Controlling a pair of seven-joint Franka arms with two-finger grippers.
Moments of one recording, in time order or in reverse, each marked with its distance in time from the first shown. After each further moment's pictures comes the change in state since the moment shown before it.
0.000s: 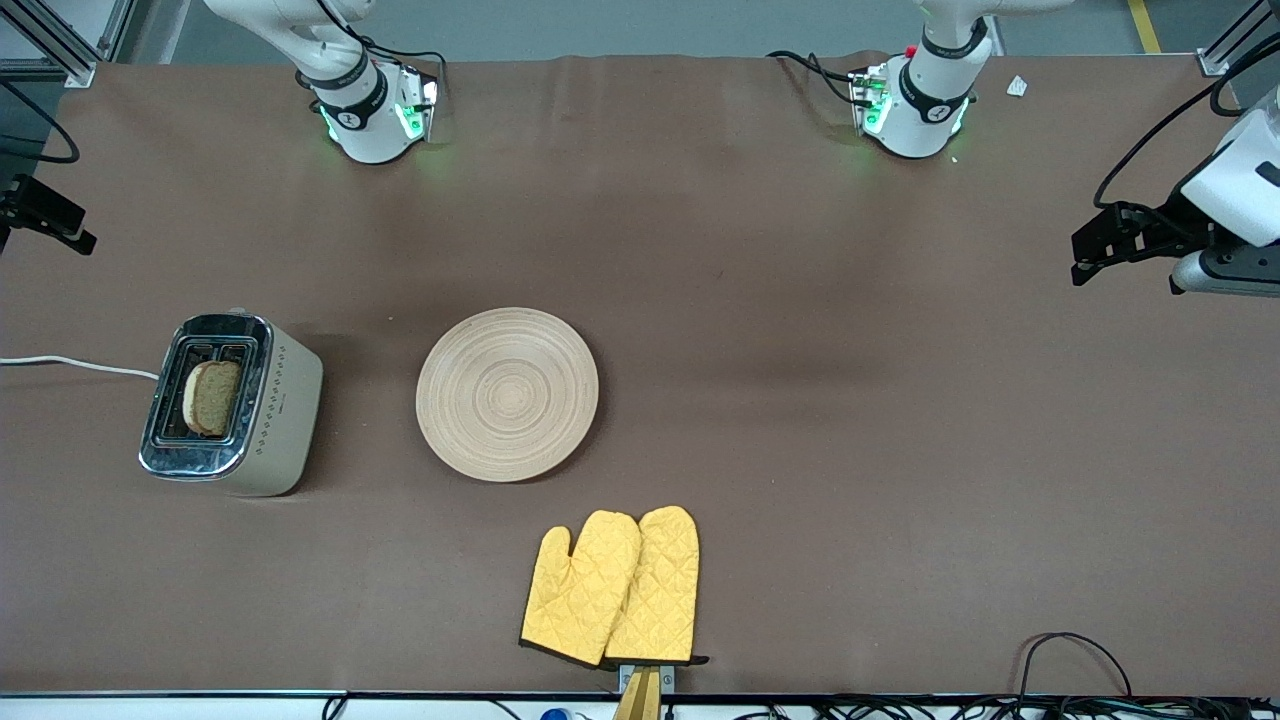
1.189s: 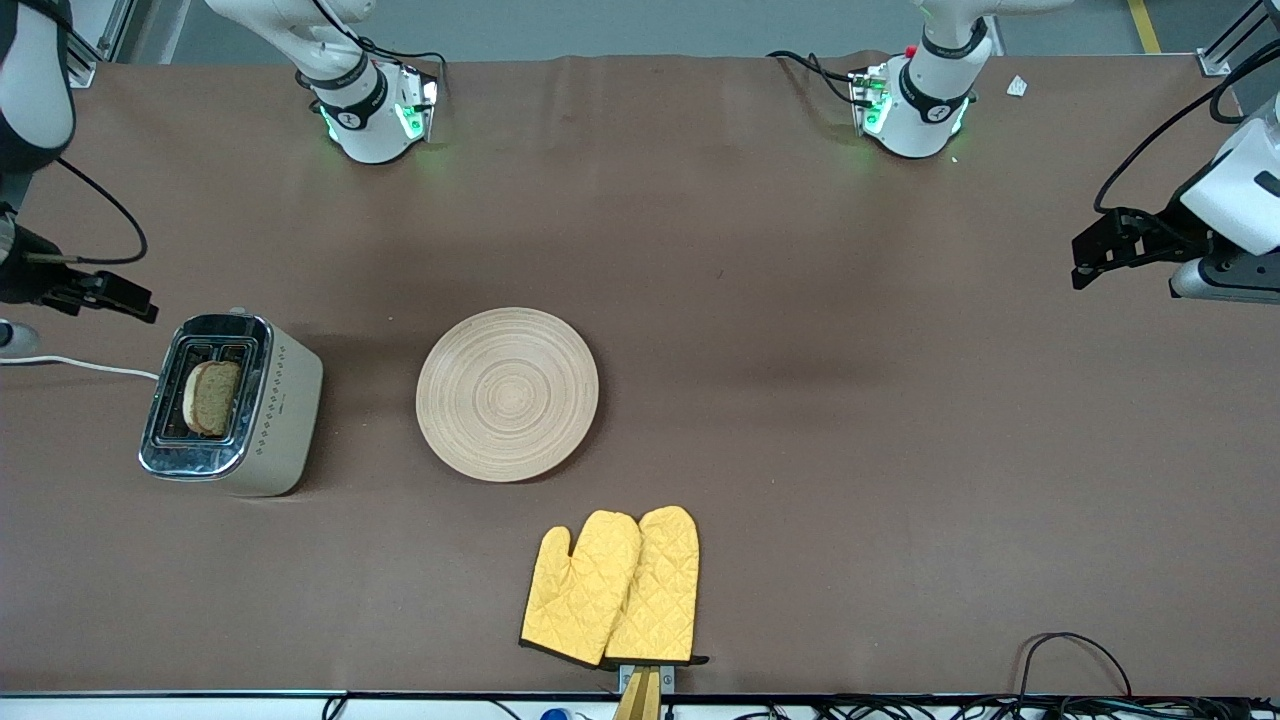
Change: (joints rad) left arm 0.004 0.010 0.000 0.001 0.002 -0.001 0.000; right arm -0.039 0.130 -0.005 -0.196 0.003 0.248 -0.007
